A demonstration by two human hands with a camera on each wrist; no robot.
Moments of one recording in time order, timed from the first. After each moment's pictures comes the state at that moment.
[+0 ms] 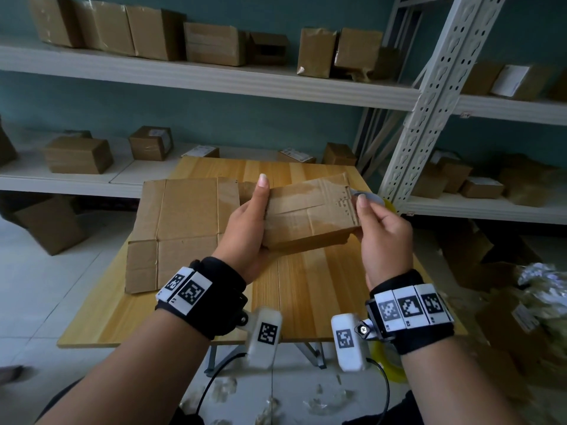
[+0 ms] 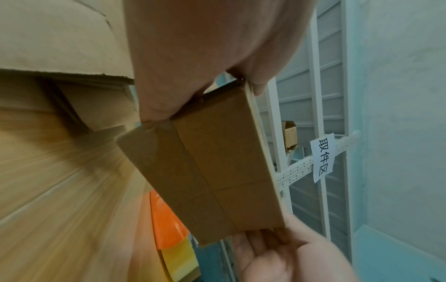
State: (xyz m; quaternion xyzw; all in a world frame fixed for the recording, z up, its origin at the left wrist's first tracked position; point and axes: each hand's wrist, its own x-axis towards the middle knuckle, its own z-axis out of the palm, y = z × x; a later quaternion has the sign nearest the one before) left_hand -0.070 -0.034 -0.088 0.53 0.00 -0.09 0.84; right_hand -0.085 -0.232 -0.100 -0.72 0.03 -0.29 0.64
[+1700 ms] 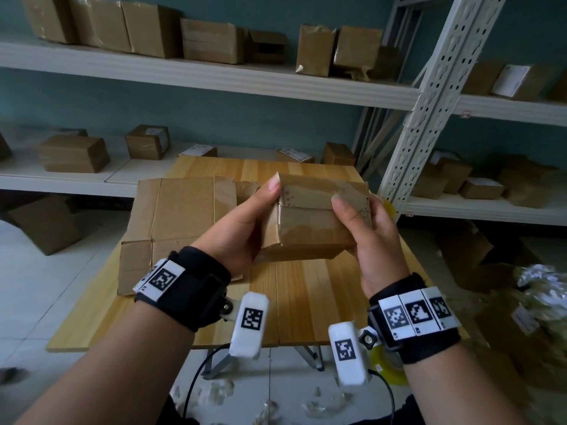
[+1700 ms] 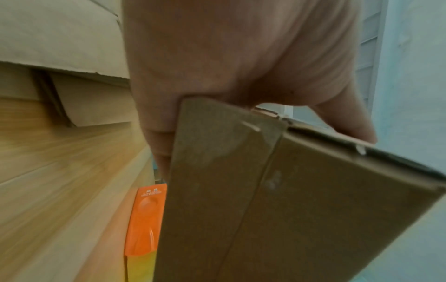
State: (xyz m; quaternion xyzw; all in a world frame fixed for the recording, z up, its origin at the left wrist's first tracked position) left_hand -0.073 -0.017 -0.073 0.53 -0.17 -0.21 0.81; right_hand -0.103 -0.220 -0.079 -0.66 -0.01 -0.14 0.74
